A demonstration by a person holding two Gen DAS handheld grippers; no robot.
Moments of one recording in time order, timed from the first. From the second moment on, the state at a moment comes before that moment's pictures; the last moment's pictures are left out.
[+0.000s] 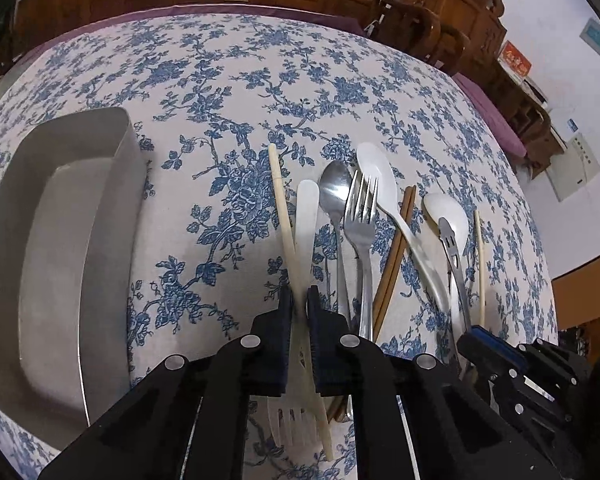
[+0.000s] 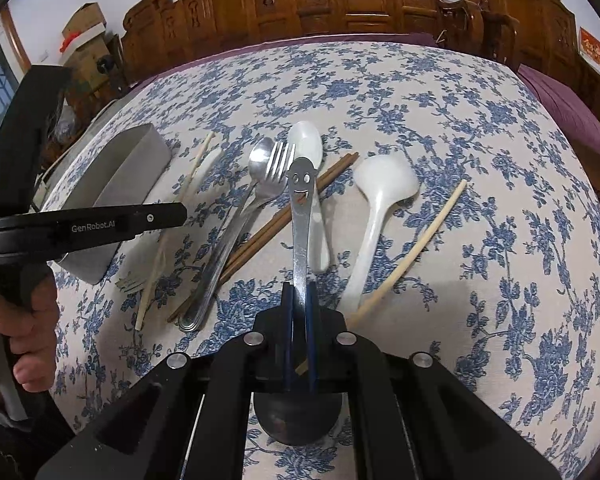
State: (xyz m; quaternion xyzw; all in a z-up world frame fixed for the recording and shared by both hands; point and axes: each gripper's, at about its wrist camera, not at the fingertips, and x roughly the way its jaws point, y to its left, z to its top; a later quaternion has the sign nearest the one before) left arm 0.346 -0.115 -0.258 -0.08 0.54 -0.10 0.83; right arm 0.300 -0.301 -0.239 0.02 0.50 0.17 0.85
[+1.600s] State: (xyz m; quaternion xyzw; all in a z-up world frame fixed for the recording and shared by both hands) left arm 0.304 -0.050 -0.190 -0.05 0.45 -0.17 0.88; right arm 0.297 -0.229 -0.210 0.00 0.48 0.18 0.86
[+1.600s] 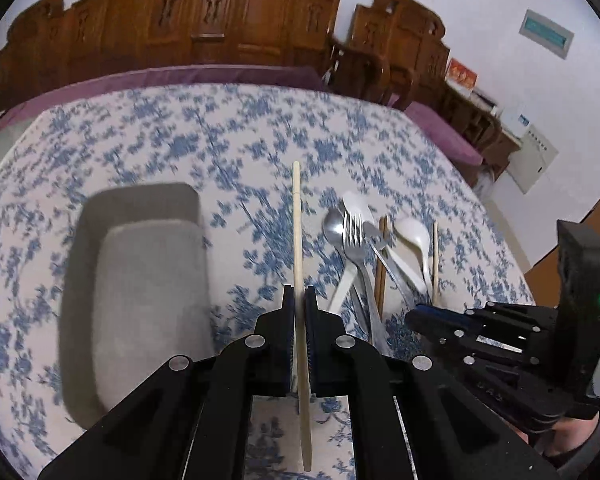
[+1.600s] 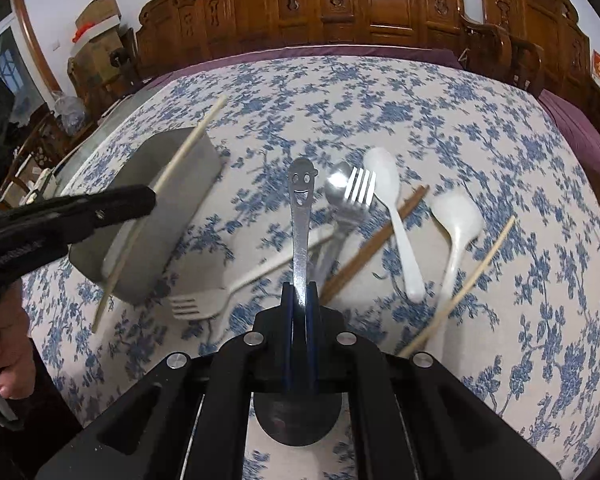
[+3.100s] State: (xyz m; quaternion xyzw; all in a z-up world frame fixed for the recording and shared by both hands) left arm 0.334 0.076 -0.213 -0.09 0.45 -0.08 0.88; right arm 0.346 -0.087 -0.177 0.00 0.46 0.25 0.85
